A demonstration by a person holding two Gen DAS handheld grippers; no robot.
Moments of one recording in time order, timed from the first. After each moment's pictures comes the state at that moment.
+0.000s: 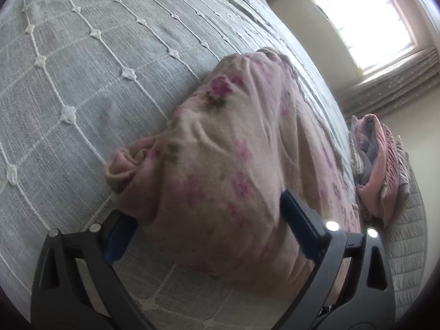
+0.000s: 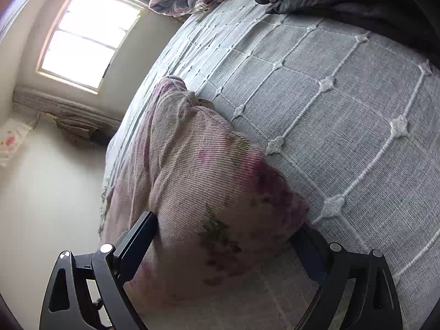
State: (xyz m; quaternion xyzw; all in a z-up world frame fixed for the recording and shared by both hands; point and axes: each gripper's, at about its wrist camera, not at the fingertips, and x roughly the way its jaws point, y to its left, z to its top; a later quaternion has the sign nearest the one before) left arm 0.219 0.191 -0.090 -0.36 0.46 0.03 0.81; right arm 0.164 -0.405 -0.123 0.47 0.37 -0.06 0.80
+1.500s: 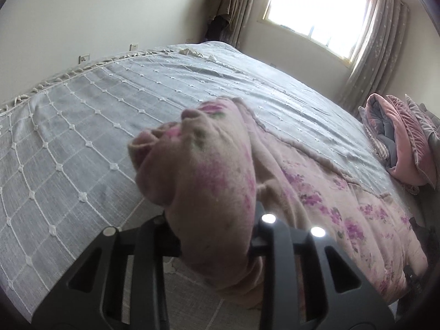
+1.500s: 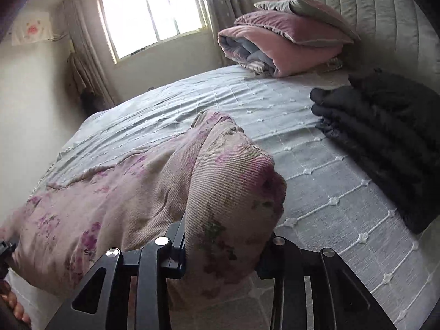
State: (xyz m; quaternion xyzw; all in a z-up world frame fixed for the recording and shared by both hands) left arm 0.215 0.122 -0.021 -0.17 0.33 0.08 0.92; right arm 0.170 -0.327 -0.049 0.18 0.32 -0.14 0.92
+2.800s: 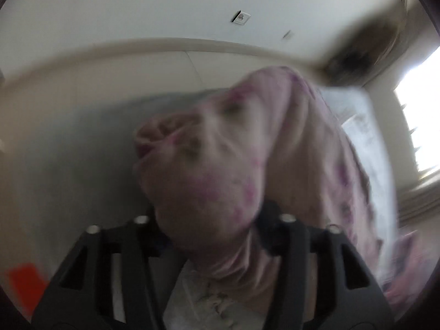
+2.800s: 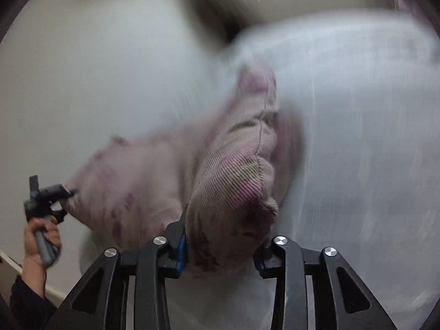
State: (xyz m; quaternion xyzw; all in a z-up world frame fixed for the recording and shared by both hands) left arm 0.157 0.694 -0.071 -0.43 0.35 0.25 0.79; right arm 0.282 0.137 -0.117 0.20 0.44 0.23 0.84
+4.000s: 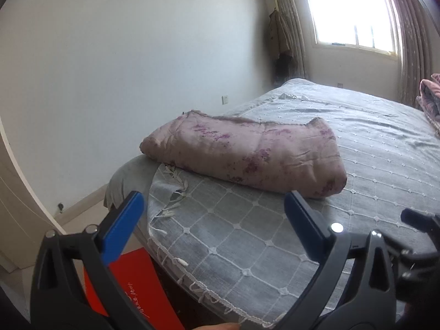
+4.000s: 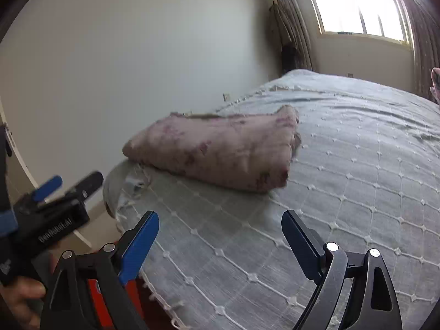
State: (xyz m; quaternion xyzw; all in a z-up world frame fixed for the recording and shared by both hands) left arm -0.042 0.235 0.063 0.01 0.25 0.31 0.92; right arm 0.068 0.063 0.000 0.02 0.33 0.33 0.89
